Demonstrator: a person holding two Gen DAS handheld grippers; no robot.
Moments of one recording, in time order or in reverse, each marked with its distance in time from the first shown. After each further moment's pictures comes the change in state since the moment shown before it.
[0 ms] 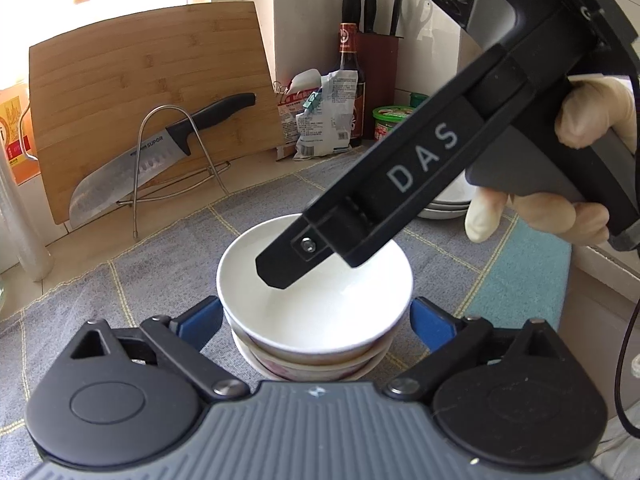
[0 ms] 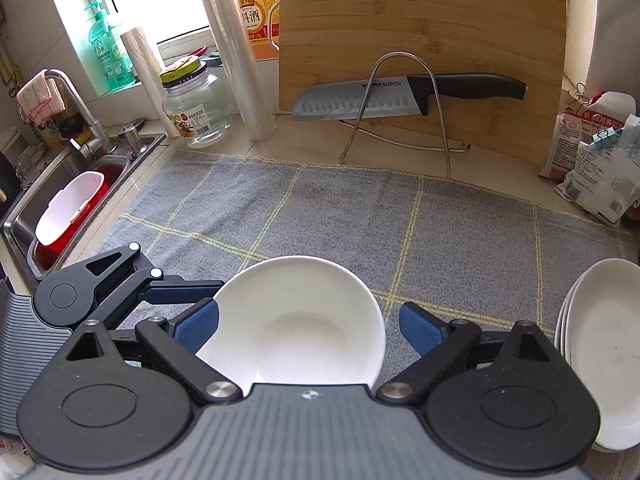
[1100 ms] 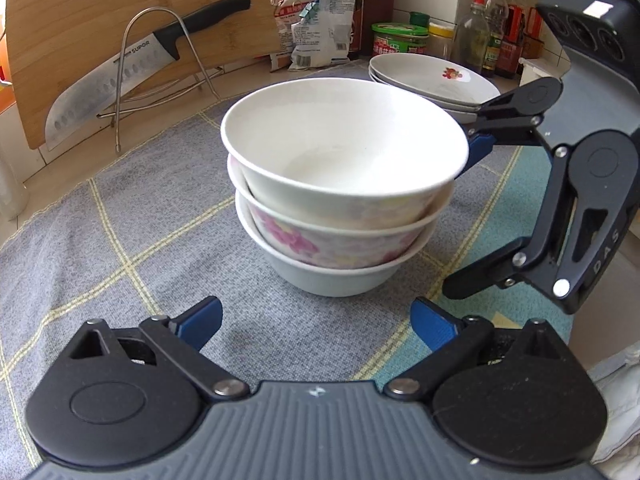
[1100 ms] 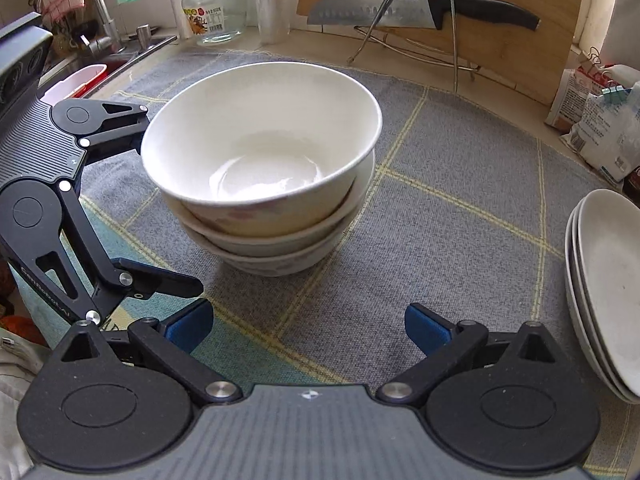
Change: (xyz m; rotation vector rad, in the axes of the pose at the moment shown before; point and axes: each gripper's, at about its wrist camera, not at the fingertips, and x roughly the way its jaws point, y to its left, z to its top) left arm 0.035 0.018 -0.045 0.032 0.202 -0.048; right arm 0.031 -0.009 -0.094 -0.190 0.108 -0.055
